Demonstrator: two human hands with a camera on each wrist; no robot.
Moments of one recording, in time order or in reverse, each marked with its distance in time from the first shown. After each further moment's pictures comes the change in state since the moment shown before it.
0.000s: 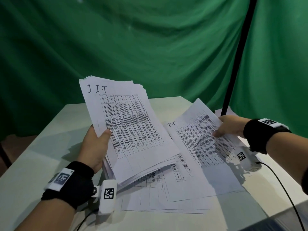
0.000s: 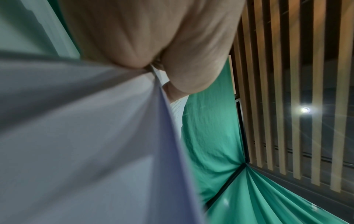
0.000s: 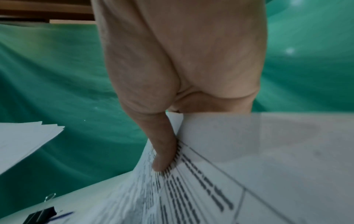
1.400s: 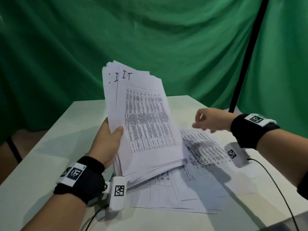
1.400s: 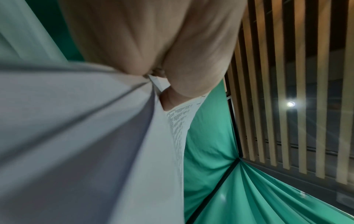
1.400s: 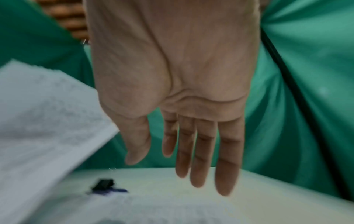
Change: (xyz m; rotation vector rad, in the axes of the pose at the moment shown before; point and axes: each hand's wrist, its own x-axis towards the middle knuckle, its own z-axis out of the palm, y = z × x) left_hand -0.007 0.010 0.001 0.088 -0.067 0.016; right_hand -0.043 -0.096 0.031 -0.122 -0.025 -0.327
